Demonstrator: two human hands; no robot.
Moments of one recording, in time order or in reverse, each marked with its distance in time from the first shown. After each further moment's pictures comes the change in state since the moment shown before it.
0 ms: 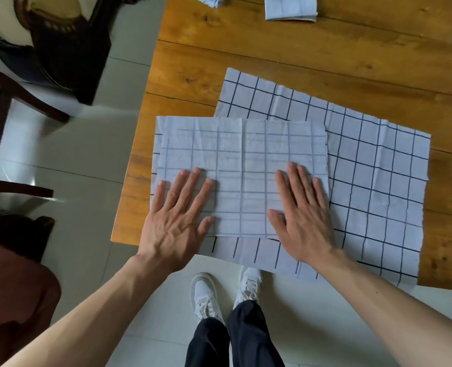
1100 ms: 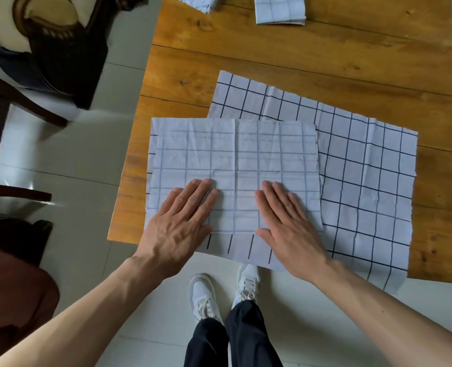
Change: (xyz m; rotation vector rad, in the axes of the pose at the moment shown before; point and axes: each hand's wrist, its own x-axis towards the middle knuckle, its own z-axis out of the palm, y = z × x) left_hand -0.008 0.004 0.000 0.059 0.018 0.204; right_hand -0.025 -0.010 0.005 -0.053 -0.043 -0.195
